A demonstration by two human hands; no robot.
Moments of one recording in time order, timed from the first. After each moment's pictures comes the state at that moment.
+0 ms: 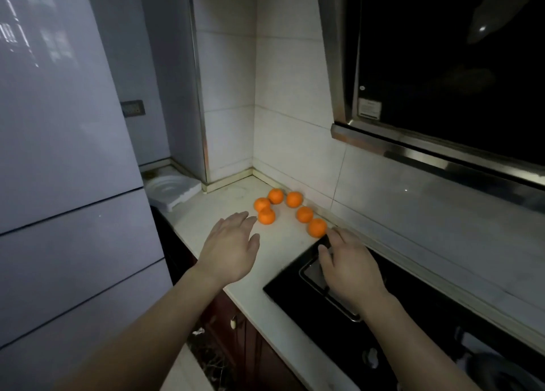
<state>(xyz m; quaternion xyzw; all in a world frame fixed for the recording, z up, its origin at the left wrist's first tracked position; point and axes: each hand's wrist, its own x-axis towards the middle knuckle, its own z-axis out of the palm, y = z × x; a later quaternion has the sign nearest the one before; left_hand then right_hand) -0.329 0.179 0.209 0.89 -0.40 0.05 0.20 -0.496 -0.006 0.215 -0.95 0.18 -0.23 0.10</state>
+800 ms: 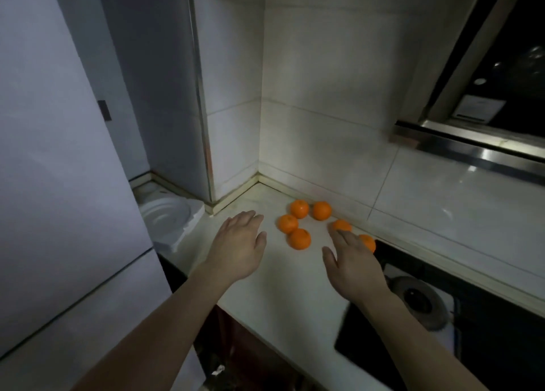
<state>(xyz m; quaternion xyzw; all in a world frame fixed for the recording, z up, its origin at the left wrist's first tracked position) -0.013 0.170 0.172 0.84 -0.49 0.02 0.22 -0.212 0.024 0.170 -0.93 0.31 -0.17 0.08</state>
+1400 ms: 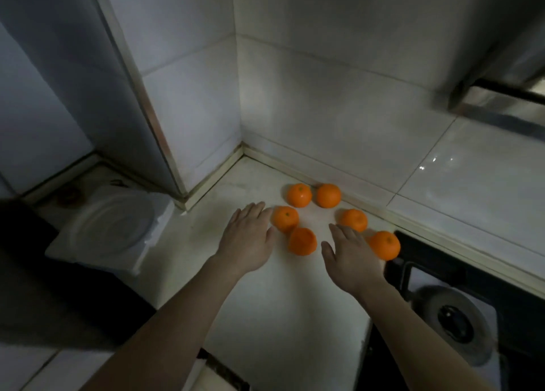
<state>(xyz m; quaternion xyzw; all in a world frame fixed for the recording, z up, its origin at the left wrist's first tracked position) 0.102 -0.002 0.086 0.83 -0.52 -0.09 0.15 -0.095 -0.120 0.084 -0.91 0.39 -0.03 0.14</state>
